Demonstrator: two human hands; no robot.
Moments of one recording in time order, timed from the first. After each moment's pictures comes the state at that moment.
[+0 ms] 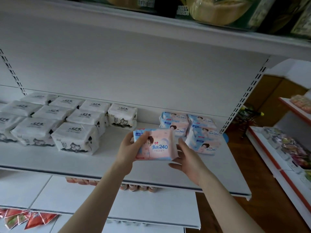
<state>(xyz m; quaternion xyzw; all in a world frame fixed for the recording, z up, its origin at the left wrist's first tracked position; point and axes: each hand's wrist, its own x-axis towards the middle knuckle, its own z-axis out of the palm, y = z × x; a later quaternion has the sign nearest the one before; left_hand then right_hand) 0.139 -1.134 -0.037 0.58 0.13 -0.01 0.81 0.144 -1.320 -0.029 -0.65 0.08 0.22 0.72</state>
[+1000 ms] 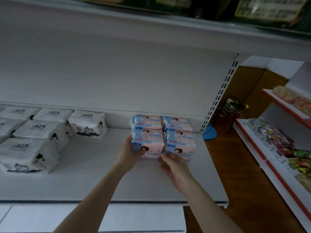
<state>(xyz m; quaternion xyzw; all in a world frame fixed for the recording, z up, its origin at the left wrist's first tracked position) 0.217 -1.217 -0.090 0.77 0.04 0.02 0.63 0.184 -1.377 -0.074 -0.61 0.17 0.12 0.77</state>
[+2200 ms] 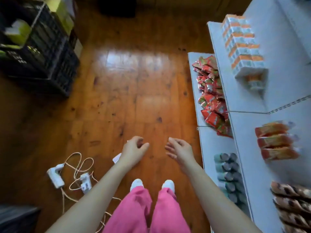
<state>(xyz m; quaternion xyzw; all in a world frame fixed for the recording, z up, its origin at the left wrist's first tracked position) -0.454 -0.988 -0.241 0.49 0.71 0.16 0.48 -0.291 -0.986 -0.226 -0.70 -0.19 0.61 0.31</state>
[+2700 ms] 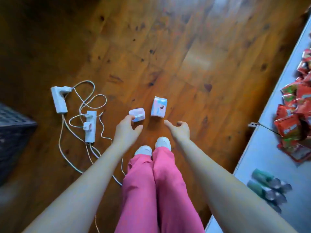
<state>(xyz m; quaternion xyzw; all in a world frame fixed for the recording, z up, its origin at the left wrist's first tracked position) -0.561 -1.017 -0.525 0.27 0.84 0.12 0.45 -0.414 -0.941 -0.559 -0.75 -0.36 0.55 0.00</state>
